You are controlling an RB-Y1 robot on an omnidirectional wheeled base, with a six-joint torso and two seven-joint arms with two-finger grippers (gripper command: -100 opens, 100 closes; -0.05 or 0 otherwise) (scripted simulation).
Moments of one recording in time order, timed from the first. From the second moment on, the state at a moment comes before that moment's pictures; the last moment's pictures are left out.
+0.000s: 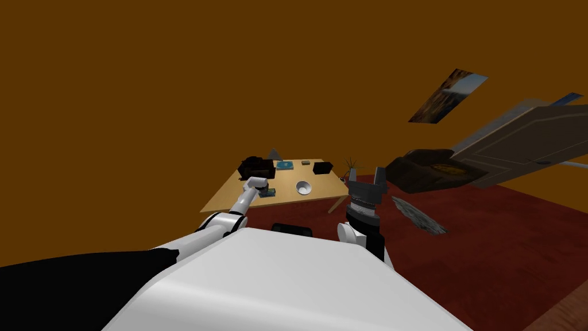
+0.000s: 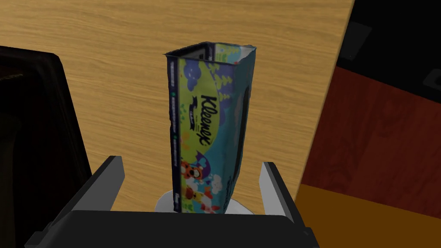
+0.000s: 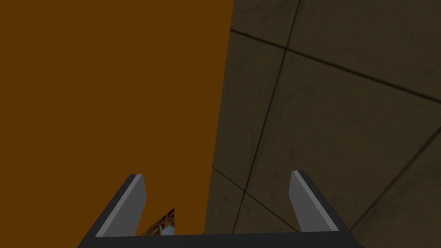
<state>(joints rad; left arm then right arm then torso) -0.38 0.26 0.08 -1.16 0.18 1.21 0.19 0.53 -0.01 0.05 -2.33 -0.01 -0.56 -0.16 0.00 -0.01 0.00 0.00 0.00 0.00</state>
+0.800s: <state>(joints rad) -0.36 0.24 0.08 -1.08 0.18 1.19 0.19 0.53 -0.01 0.05 -2.33 -0.01 -0.56 -0.16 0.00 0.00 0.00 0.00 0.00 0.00</state>
